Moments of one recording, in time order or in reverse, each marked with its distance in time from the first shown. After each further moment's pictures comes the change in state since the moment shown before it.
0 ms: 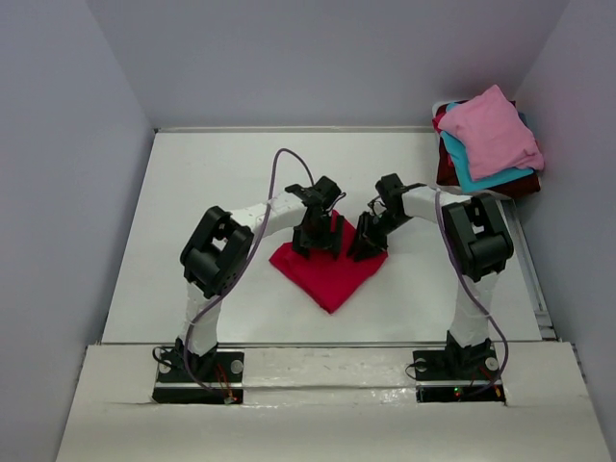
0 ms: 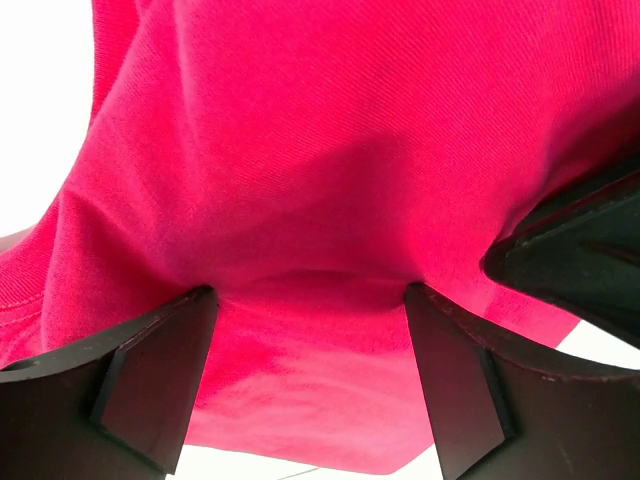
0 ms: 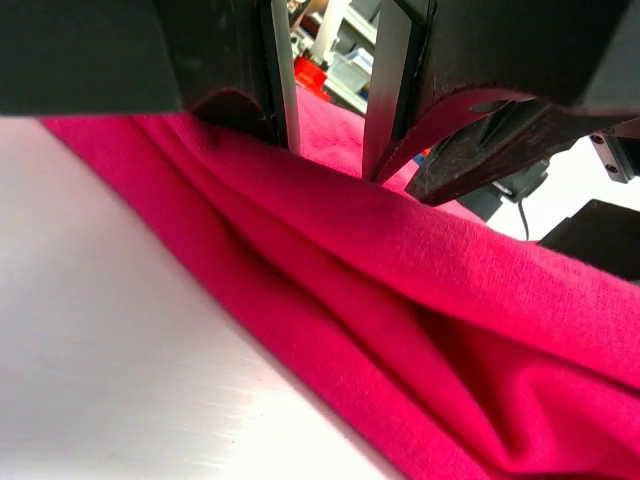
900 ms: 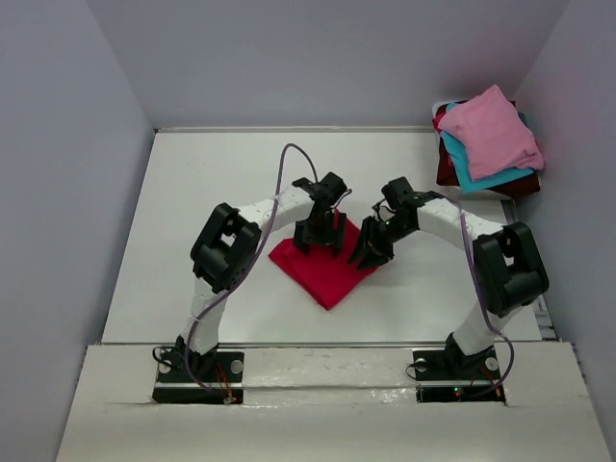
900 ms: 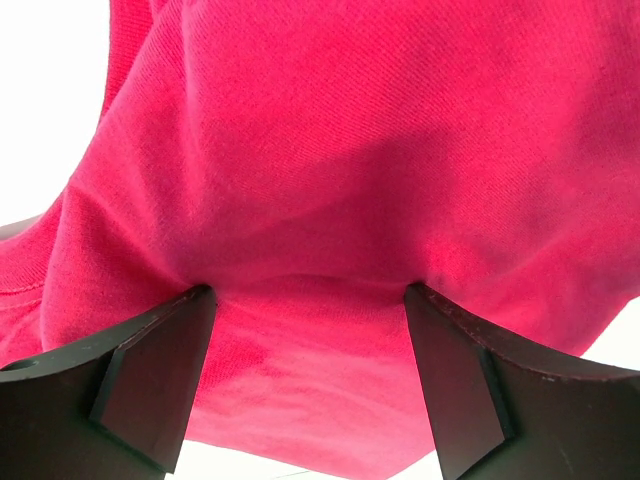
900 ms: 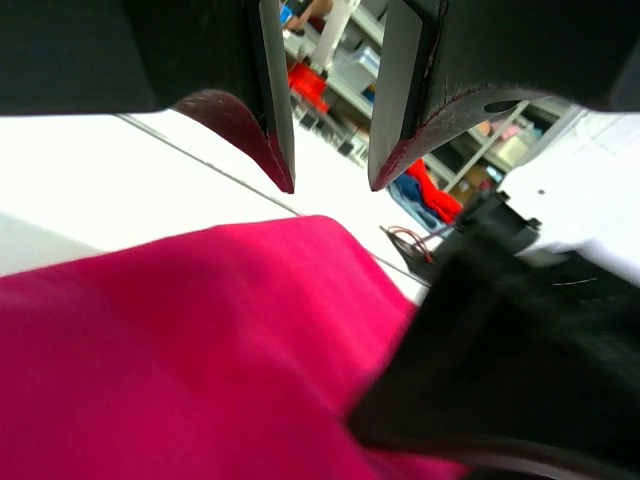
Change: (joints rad) left arm 0.000 0.068 0.121 -0.102 -0.054 0.007; right arm 0.042 -0.321 -0.145 -0.036 -0.039 0.076
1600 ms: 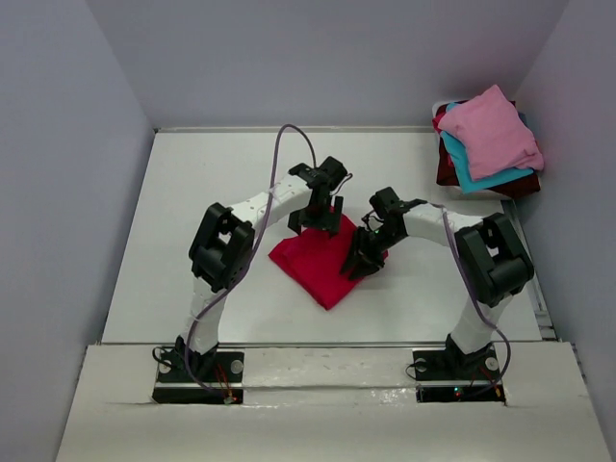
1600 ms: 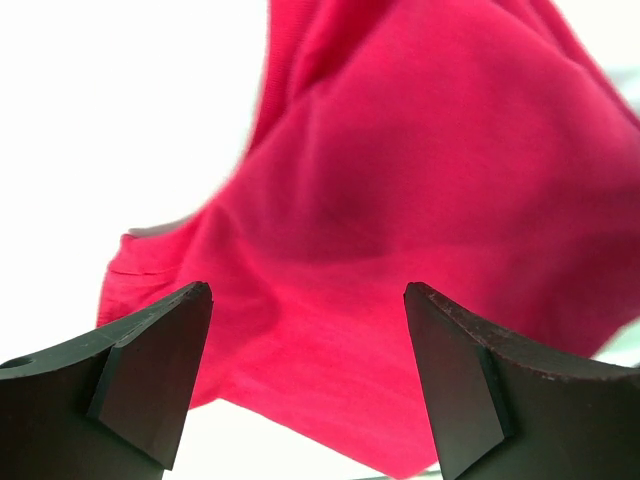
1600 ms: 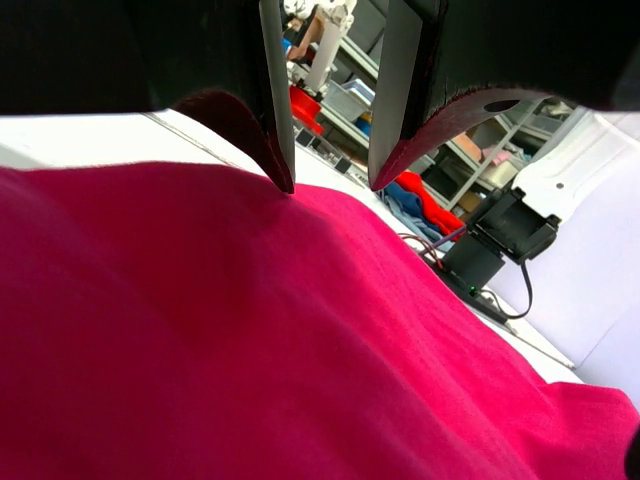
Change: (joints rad) left arm 0.014 -0.002 0.156 -0.104 -0.142 0.043; right arm 0.066 0.101 -0.064 0.086 -0.043 0.047
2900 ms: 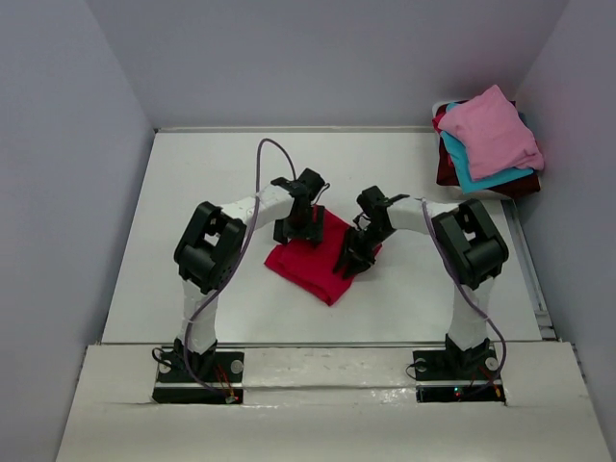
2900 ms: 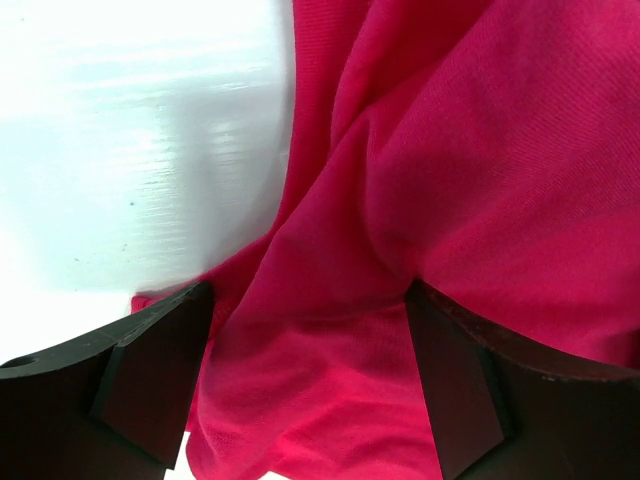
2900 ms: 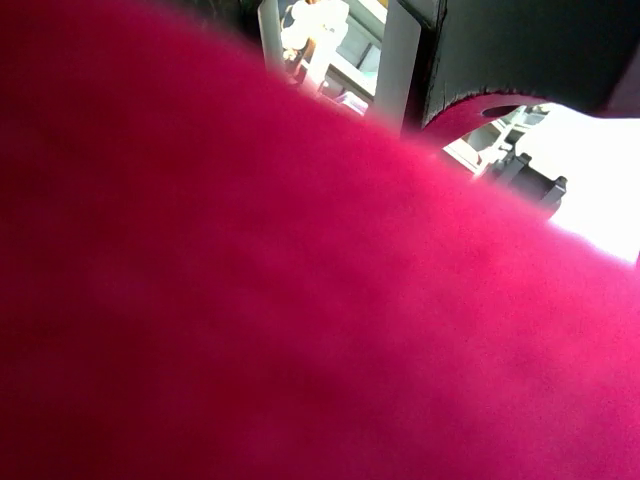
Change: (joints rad) left arm 0.076 -0.059 -0.274 0.186 0.028 0.010; right arm 0.024 0.180 0.112 0.002 0.066 0.019
